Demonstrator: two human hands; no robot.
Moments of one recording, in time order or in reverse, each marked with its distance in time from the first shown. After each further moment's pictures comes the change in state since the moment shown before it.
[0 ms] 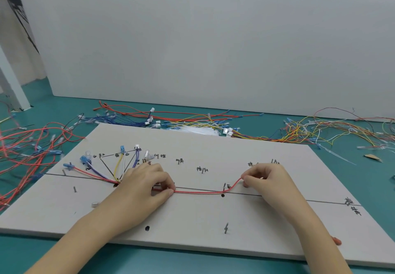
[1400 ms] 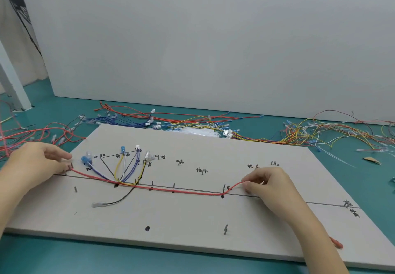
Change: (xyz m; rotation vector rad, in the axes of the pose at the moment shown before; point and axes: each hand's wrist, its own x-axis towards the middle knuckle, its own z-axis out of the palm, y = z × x) left_hand -0.023 -0.252 -0.091 -0.060 0.301 -0.779; right_hand -0.007 -0.001 -0.003 -0.087 -0.007 -0.040
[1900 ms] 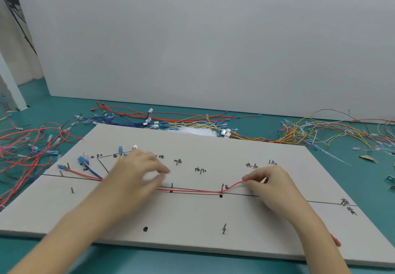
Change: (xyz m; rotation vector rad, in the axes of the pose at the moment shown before) left_hand -0.183 0.194 0.057 0.032 -0.147 0.870; right_hand 0.001 0.001 -0.003 -0.128 0.020 0.022
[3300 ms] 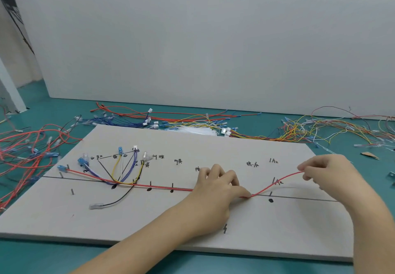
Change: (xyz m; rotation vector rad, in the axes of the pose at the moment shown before) left_hand 0.039 0.080 0.097 0.134 -0.339 0.253; right_hand 0.002 0.019 -0.082 -0.067 0.193 0.291
